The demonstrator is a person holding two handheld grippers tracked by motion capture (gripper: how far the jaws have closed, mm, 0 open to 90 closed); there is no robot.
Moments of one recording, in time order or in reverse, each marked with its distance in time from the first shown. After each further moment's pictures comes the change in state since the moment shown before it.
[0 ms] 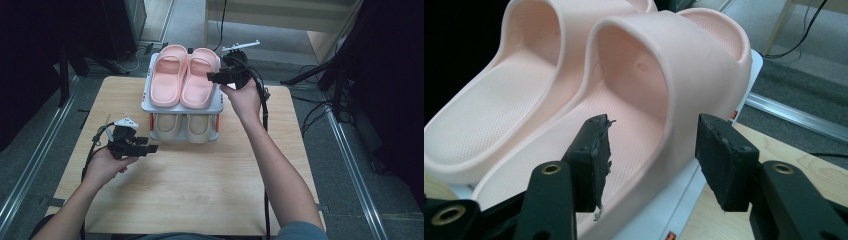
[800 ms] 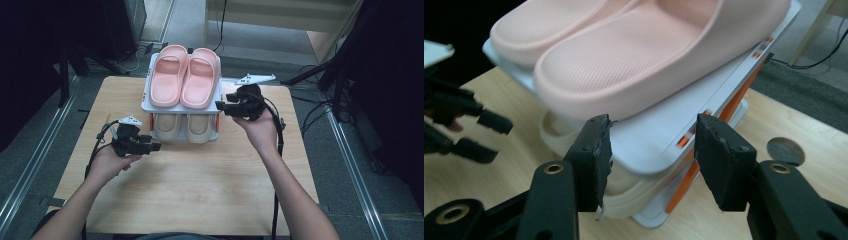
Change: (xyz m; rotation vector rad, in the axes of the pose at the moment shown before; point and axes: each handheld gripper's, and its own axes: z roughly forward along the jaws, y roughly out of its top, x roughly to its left) left arm -0.001 0.007 0.007 0.006 -0.015 0.011; right arm 0.007 -0.076 -0.043 -0.027 0.098 -0.104
